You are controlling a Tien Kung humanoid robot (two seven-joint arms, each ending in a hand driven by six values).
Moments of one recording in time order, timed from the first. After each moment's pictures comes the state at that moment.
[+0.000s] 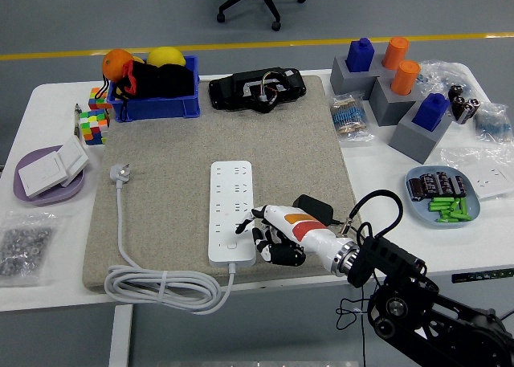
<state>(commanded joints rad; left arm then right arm) -0.12 0.02 -1.72 -0.18 1.91 -0.08 0.27 0.34 -0.17 0.62 1.51 -1.78 -0.09 -0.17</state>
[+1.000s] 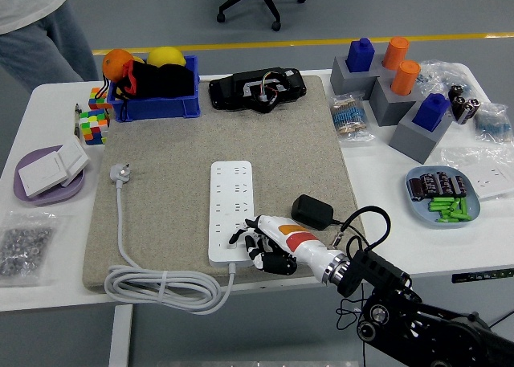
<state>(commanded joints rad) -0.13 0.02 -1.70 -0.18 1.90 -0.08 0.27 0.42 -0.14 0.43 1.31 -1.64 -0.30 0.01</state>
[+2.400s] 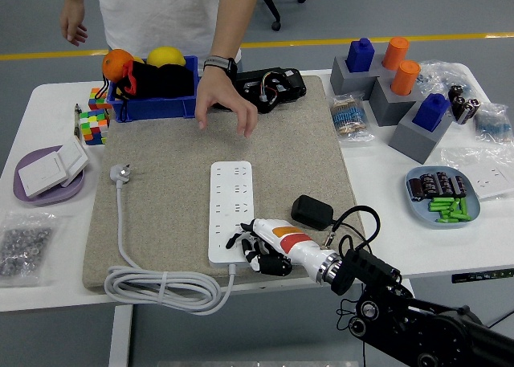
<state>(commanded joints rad) -0.13 0.02 -1.70 -0.18 1.89 -0.08 0.27 0.45 -0.10 0.40 1.22 -1.64 -0.28 0.05</state>
